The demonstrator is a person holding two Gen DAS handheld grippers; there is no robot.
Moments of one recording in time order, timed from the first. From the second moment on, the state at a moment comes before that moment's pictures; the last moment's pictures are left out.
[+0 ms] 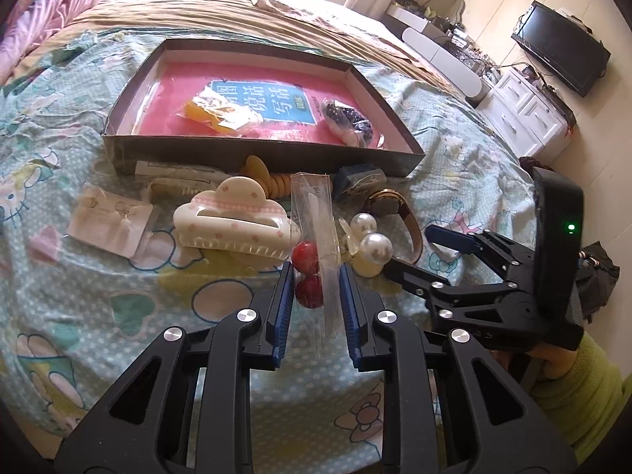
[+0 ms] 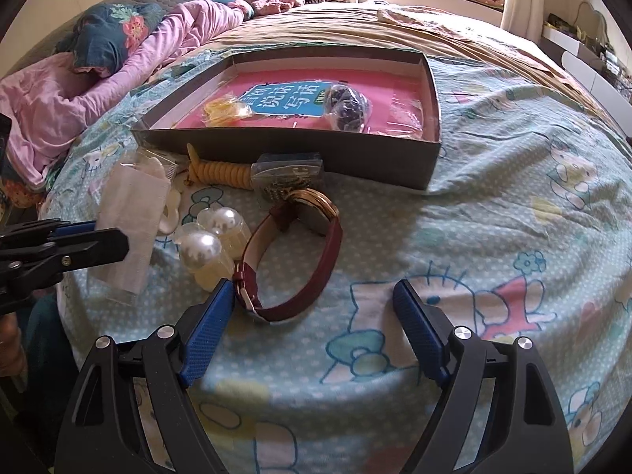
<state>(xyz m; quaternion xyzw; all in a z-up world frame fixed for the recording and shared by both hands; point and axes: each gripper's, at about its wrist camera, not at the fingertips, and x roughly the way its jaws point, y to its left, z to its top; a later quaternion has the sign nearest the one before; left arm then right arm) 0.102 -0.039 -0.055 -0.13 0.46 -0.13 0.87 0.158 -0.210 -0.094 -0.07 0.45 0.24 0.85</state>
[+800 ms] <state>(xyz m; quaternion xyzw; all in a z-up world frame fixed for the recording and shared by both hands) 0.095 -0.020 -0.030 -0.14 0.42 -0.12 0.89 0.157 -0.223 -0.068 -0.05 0.41 0.24 0.88</state>
